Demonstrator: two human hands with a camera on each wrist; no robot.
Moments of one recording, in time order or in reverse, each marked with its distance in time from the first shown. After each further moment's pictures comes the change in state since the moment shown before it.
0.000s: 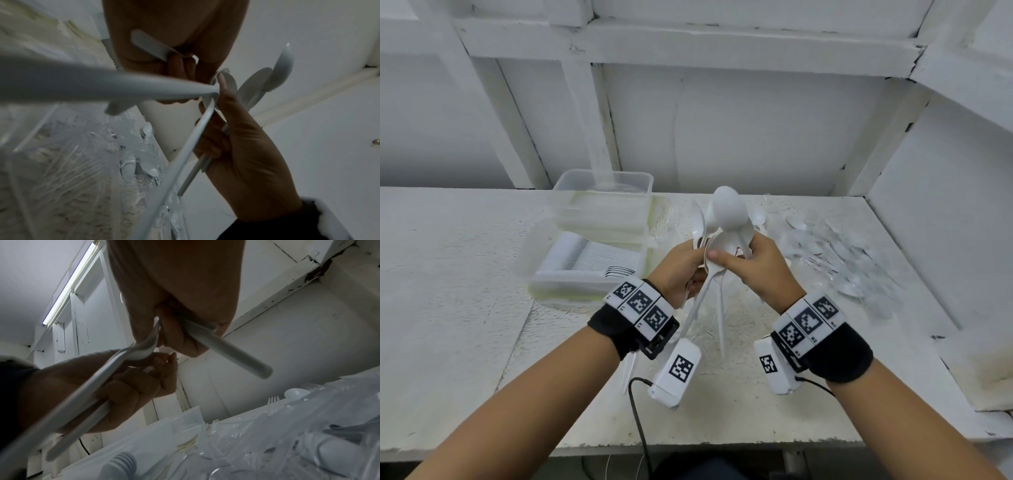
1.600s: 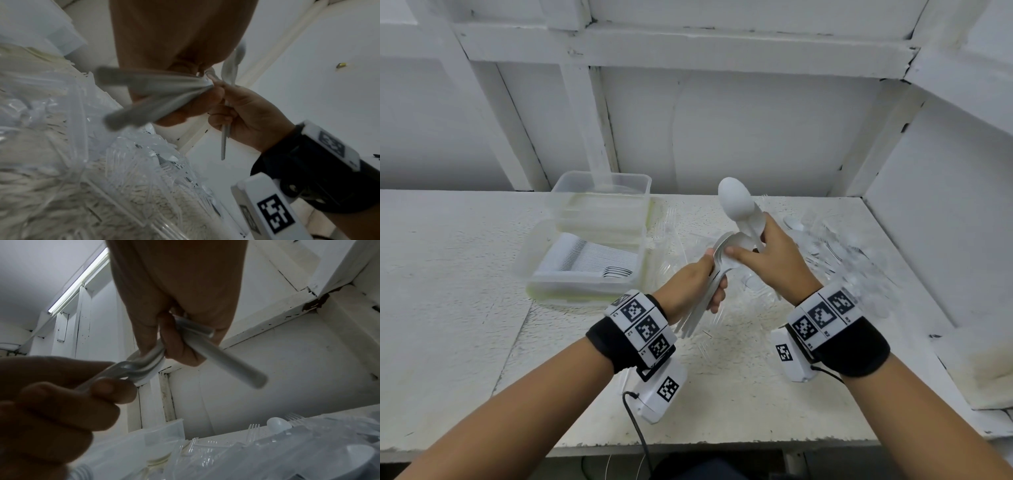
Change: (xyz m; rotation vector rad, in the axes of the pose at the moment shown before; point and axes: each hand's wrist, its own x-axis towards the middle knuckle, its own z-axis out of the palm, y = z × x) left_hand -0.008 -0.016 0.007 0.309 -0.139 -0.001; right_hand 0.001 -0.006 -0.027 -0.264 0.036 -0.006
